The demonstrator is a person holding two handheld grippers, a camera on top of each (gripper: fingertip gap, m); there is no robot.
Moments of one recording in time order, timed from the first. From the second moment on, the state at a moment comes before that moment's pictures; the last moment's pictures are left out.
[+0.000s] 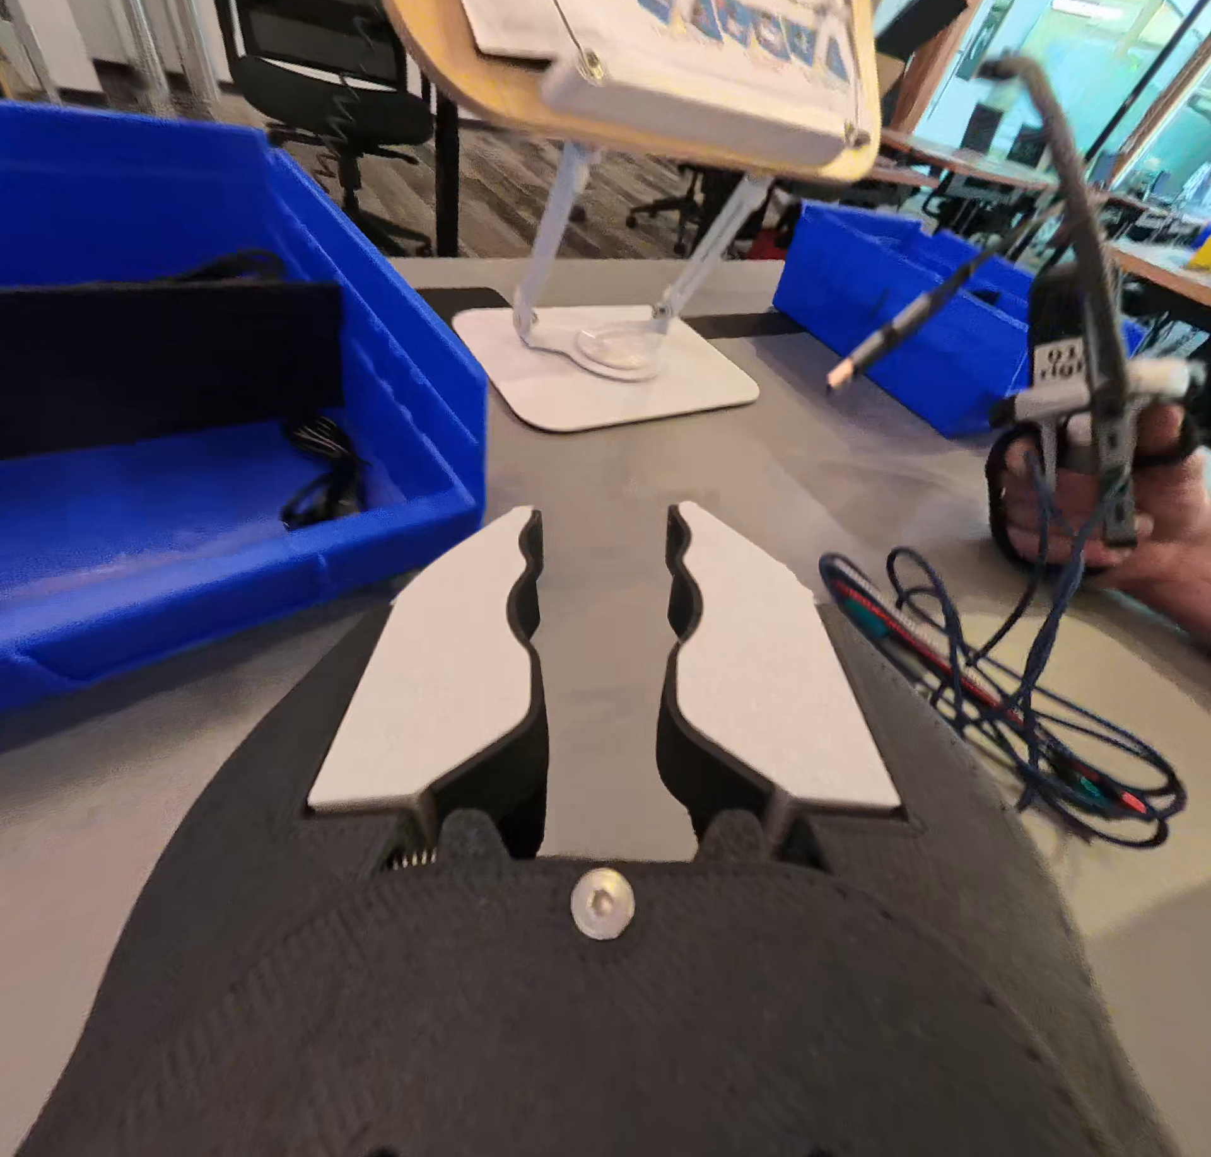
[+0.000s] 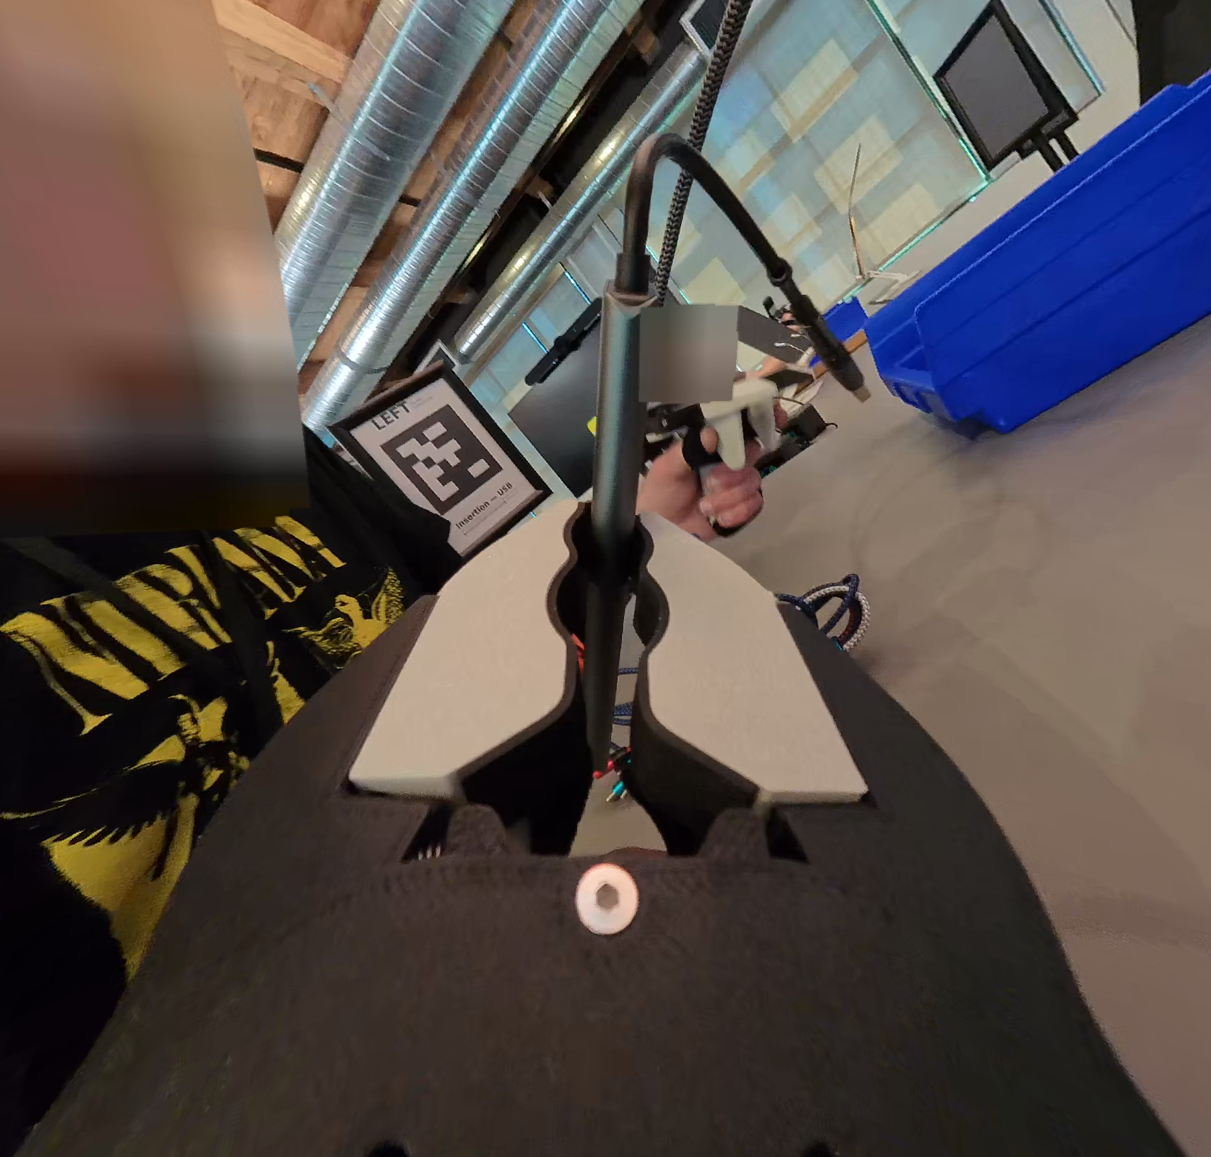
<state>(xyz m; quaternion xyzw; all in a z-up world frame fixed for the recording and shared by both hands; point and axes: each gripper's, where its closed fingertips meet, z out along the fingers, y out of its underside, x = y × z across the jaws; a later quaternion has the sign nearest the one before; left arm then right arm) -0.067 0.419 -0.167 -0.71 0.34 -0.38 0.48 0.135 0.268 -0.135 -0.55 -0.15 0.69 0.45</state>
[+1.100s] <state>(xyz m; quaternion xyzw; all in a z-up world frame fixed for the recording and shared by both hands) -0.053 0.403 -0.184 -0.69 0.33 -0.40 0.50 0.152 0.268 -0.124 -0.52 -0.13 0.67 0.51</state>
